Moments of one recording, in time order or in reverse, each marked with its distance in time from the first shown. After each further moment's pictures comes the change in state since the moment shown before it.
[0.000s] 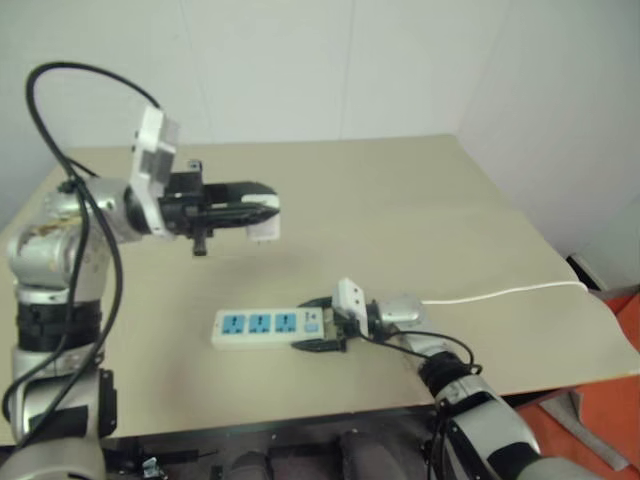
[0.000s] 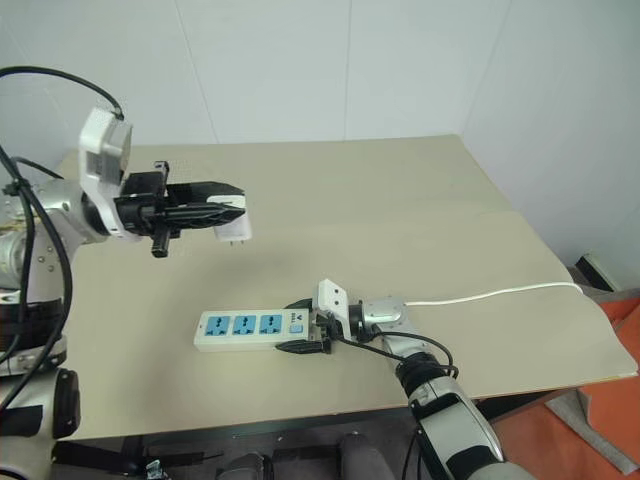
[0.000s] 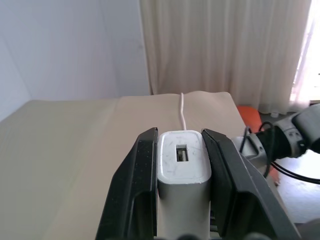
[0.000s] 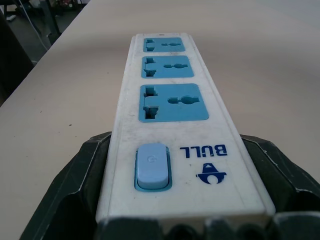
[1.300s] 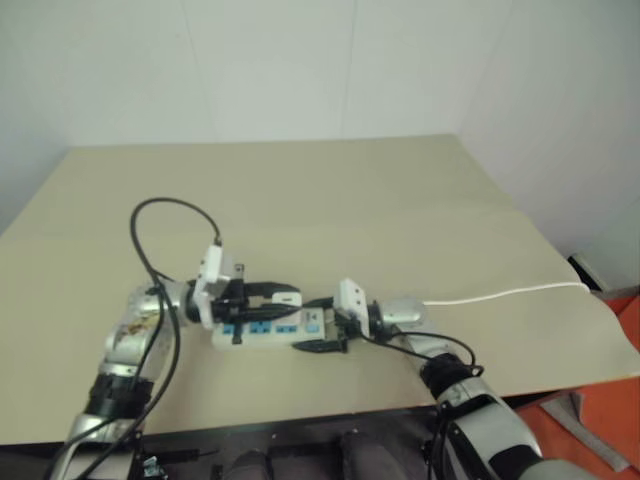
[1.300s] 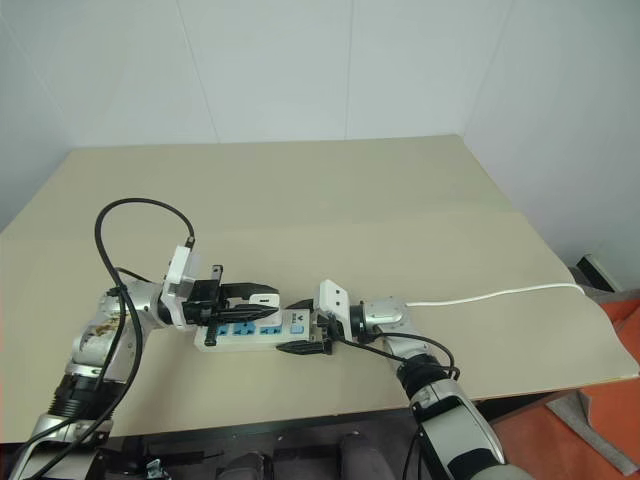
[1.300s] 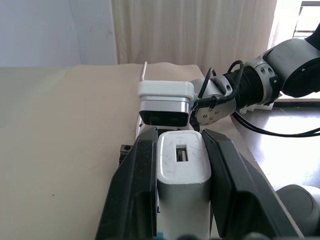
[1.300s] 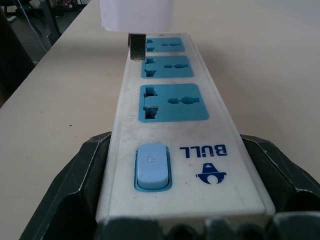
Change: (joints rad) left arm 0.375 -0.201 -0.155 0.106 0.132 -0.514 -0.053; right arm 0.015 -0.006 -0.006 -0.030 -0.002 0.025 -0.002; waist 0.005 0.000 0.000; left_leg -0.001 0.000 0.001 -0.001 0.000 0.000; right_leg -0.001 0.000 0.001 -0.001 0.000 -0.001
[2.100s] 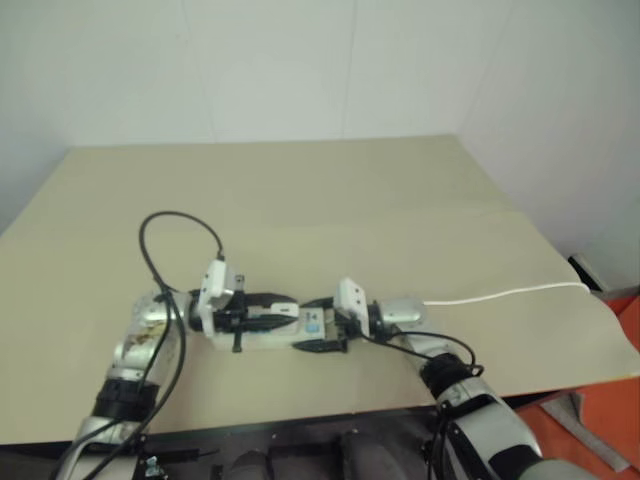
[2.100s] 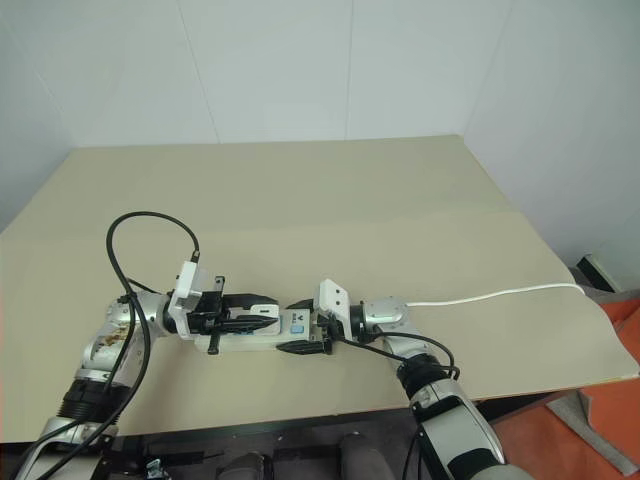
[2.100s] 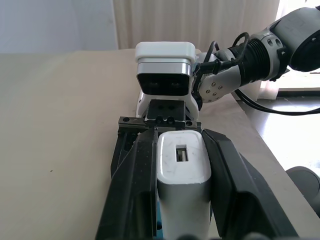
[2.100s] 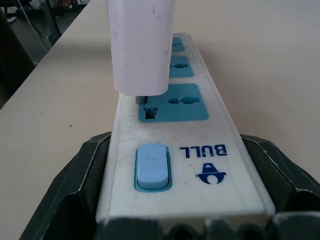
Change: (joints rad) left arm 0.019 -0.018 -0.022 0.101 0.051 -0.113 -0.032; right arm 0.000 0.000 -0.002 -0.002 0.000 0.011 0.001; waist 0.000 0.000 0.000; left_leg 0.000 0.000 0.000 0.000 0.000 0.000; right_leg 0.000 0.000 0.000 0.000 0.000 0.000
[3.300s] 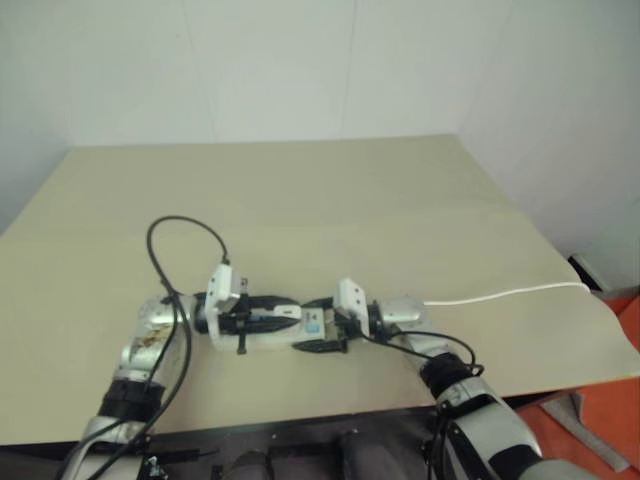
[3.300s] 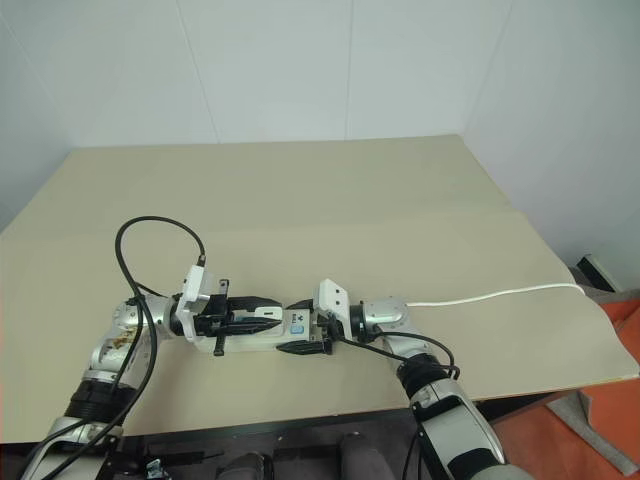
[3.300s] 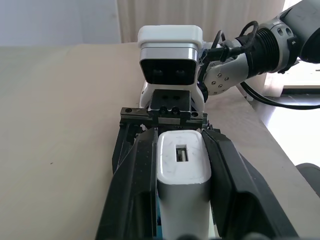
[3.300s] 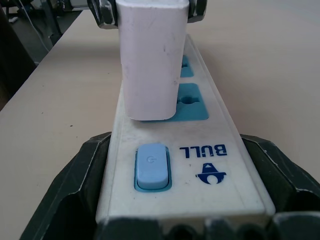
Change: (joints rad) left arm -0.001 -0.020 -0.020 0.056 0.038 -0.066 0.008; right arm -0.001 0.000 -0.001 -0.004 -0.001 0.009 0.003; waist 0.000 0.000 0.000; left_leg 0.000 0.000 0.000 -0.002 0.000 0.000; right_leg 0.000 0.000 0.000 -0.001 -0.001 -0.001
